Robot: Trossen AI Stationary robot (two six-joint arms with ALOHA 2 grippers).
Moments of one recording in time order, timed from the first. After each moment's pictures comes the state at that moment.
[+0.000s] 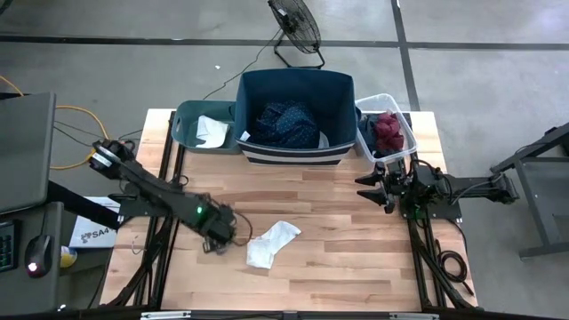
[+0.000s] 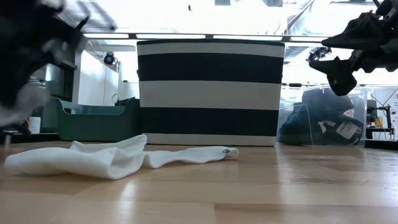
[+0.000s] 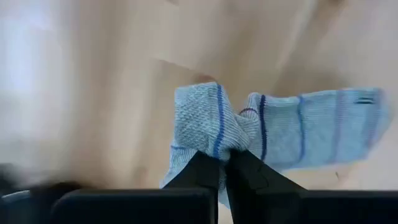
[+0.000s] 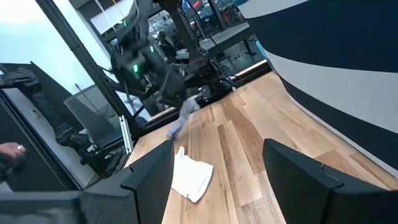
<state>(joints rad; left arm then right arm) -0.52 1.47 0.97 -1.07 -0.08 -0.85 0.02 0.05 0.01 0.03 0.02 0.49</state>
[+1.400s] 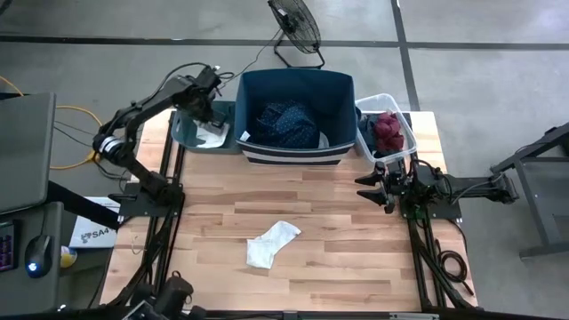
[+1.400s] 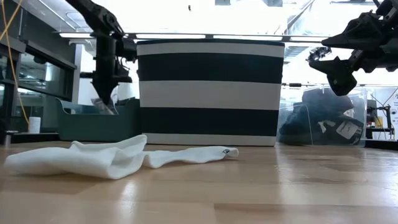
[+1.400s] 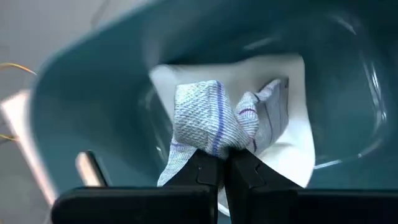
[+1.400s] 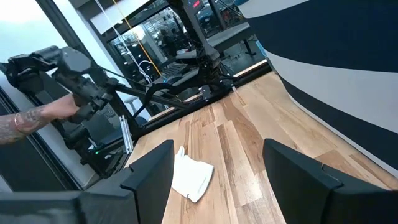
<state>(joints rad) 1.00 1.52 1.25 -1.03 -0.23 -0.13 0.02 0.05 0.01 0.03 0.02 0.49</state>
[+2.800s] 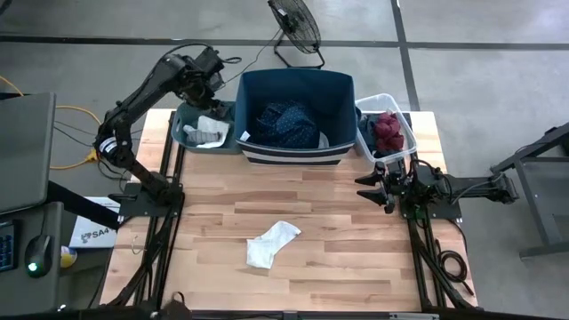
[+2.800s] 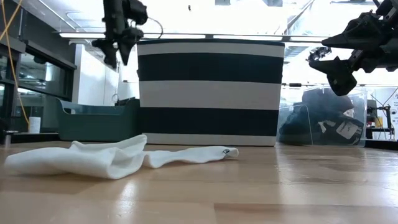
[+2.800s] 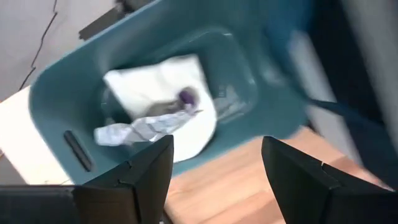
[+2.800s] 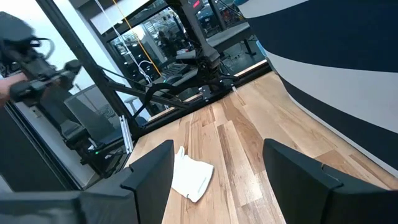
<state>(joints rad) 0.88 1.53 1.69 -1.44 -0.04 -0.17 0.02 0.05 0.01 0.03 0.02 0.49</state>
